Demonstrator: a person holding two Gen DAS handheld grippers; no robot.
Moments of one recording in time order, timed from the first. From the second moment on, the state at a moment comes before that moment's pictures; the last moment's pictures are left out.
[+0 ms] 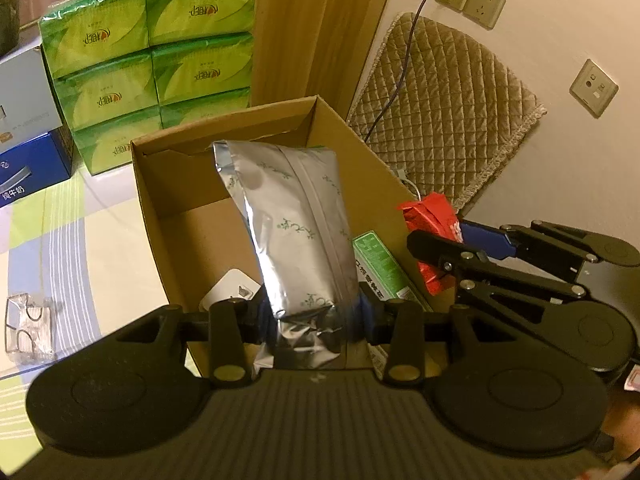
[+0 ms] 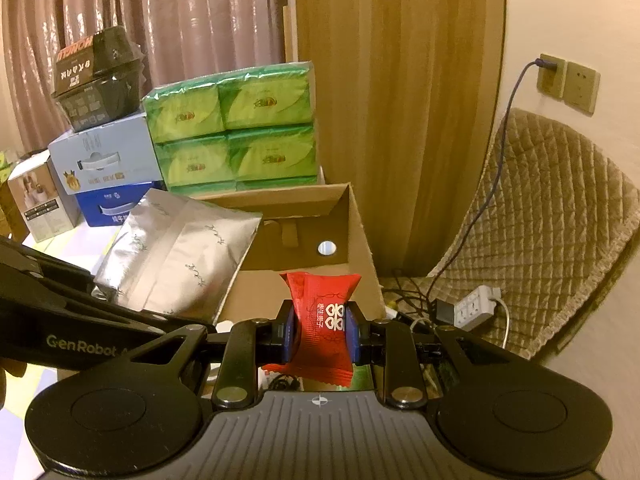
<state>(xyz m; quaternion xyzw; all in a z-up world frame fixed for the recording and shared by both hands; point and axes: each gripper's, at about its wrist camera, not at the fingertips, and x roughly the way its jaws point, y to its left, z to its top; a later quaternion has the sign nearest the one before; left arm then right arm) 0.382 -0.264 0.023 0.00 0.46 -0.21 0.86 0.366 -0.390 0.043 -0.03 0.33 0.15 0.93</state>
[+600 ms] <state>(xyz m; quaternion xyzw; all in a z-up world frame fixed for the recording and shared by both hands) 0.397 -0.257 0.021 -0.01 0.44 -0.20 0.88 0.383 -0.393 0.031 -0.03 0.34 0.15 0.93</state>
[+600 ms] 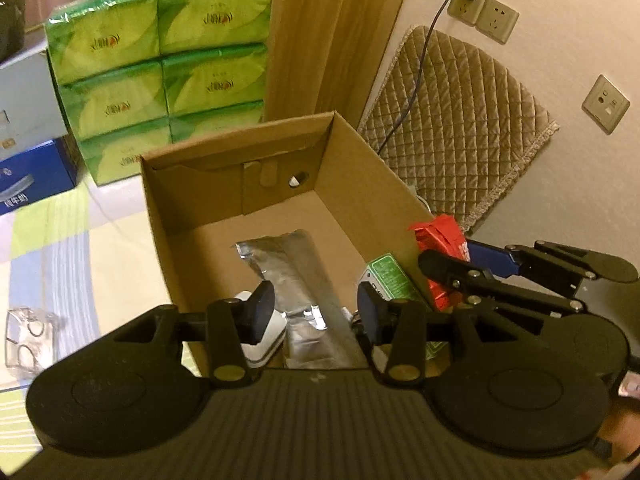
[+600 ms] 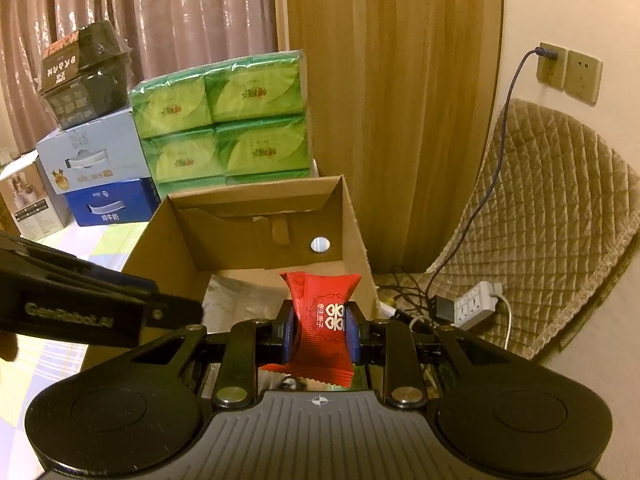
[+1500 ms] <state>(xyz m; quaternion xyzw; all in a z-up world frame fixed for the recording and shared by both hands) 0.337 -0.207 0.035 0.03 0.41 -0.19 0.89 0.375 -0.369 0.024 -0.01 0.37 0.16 0.92</state>
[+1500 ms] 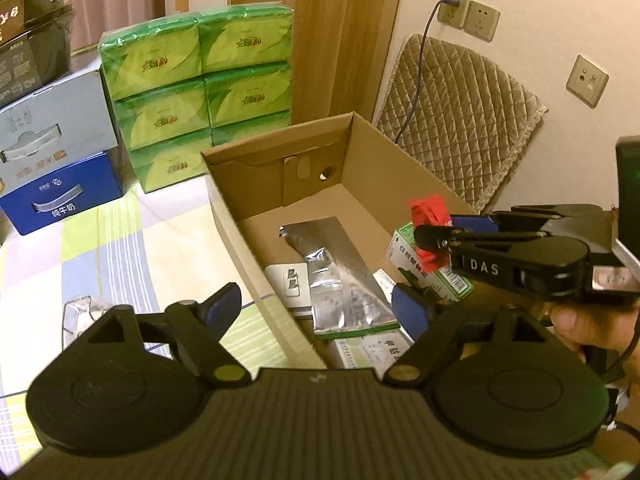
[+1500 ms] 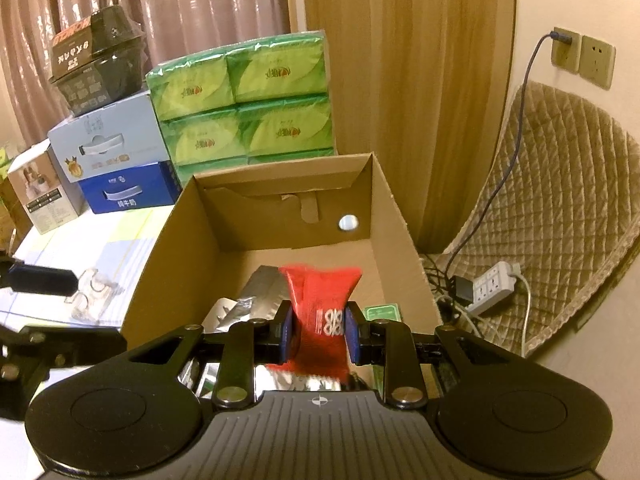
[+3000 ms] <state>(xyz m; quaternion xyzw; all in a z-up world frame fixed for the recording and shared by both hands) 0.123 -0.004 0.037 -0.01 0.41 -0.02 0.91 0.166 -0.276 0.080 0.03 0.36 0.27 0.89</state>
